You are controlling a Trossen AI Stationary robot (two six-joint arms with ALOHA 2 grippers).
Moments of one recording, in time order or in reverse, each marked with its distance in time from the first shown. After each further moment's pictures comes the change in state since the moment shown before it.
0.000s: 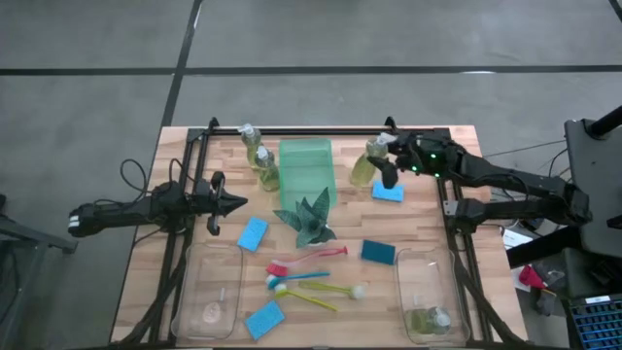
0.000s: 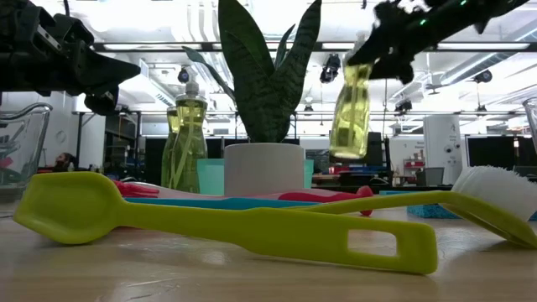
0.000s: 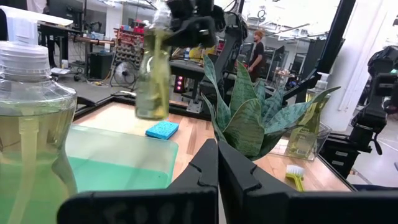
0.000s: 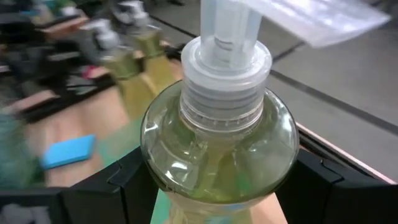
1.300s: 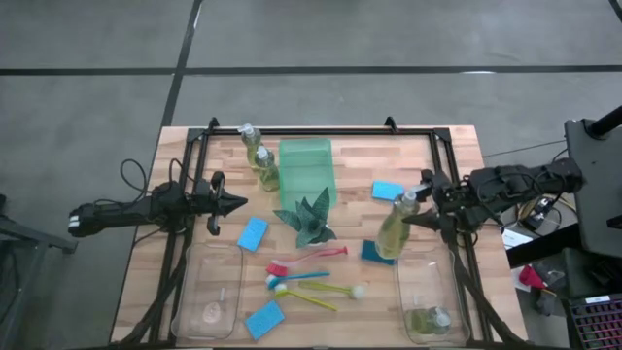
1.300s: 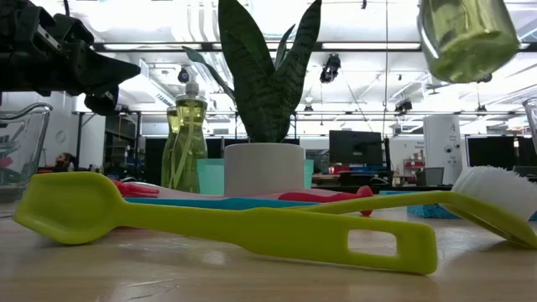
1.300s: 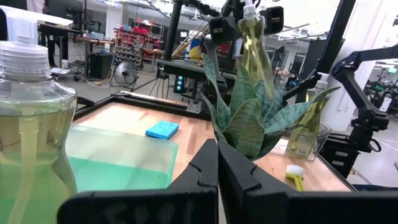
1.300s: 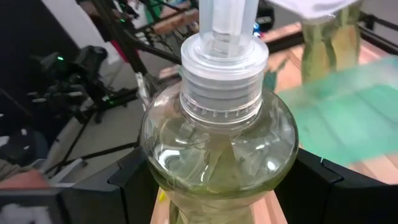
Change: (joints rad) left arm 0.000 0.000 0.000 0.000 0.000 0.000; right arm 0.680 -0.292 0.115 -0.364 0.063 0.222
